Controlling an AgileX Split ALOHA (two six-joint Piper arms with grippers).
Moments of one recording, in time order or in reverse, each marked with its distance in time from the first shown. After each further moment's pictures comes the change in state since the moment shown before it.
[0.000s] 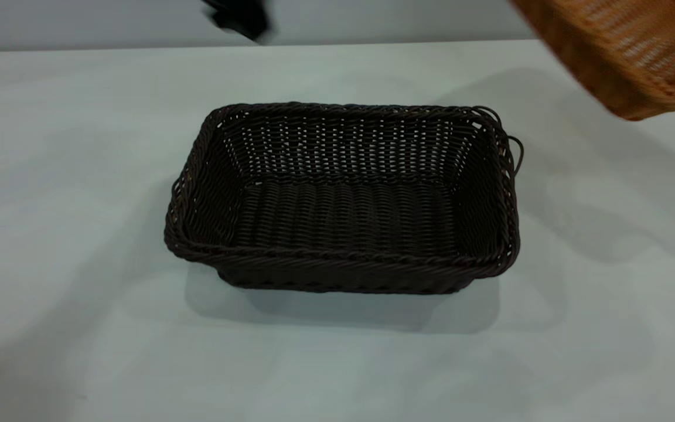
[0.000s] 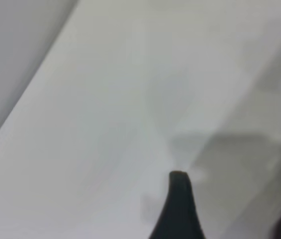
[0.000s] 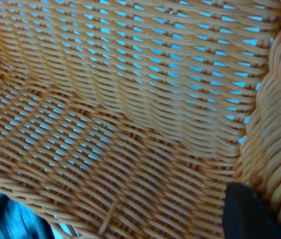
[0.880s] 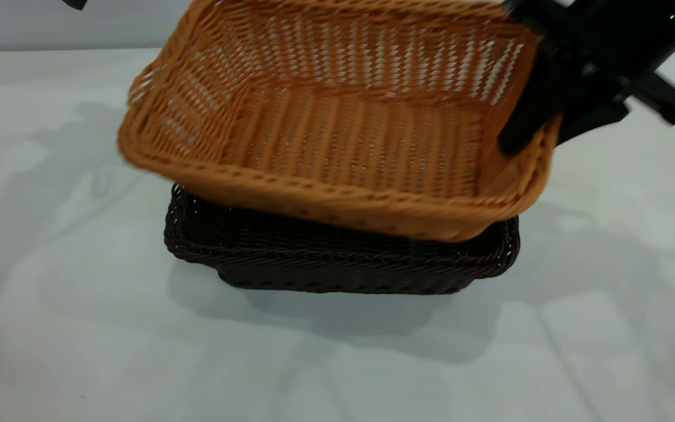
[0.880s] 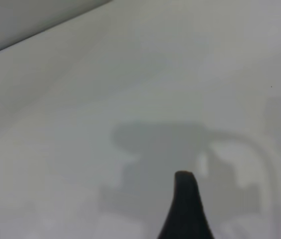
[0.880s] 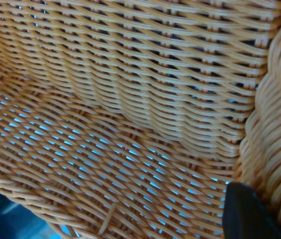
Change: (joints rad) left arm 0.313 -0.028 0.000 0.000 0.055 -0.212; right arm 0.656 -0.005 -0.228 -0.643 -0.020 0.691
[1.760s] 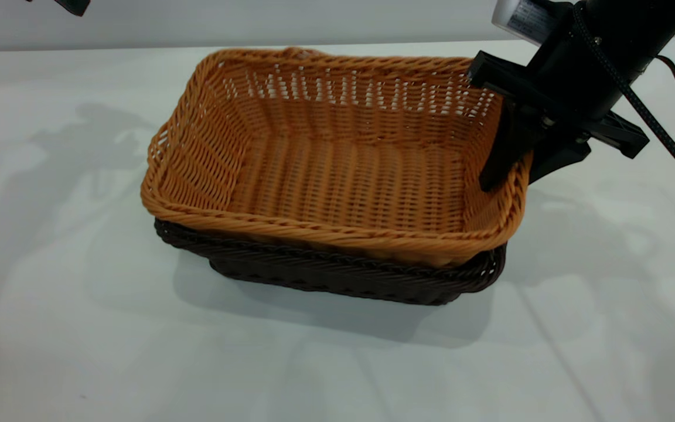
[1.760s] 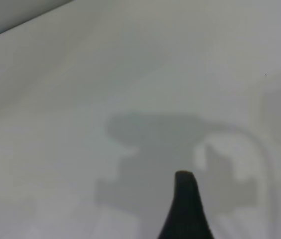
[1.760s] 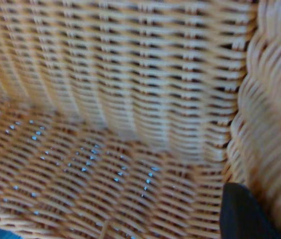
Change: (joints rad) left arm -0.001 0.000 0.000 0.000 0.032 0.005; right arm 0.019 0.173 -0.099 -0.080 -0.074 0.076
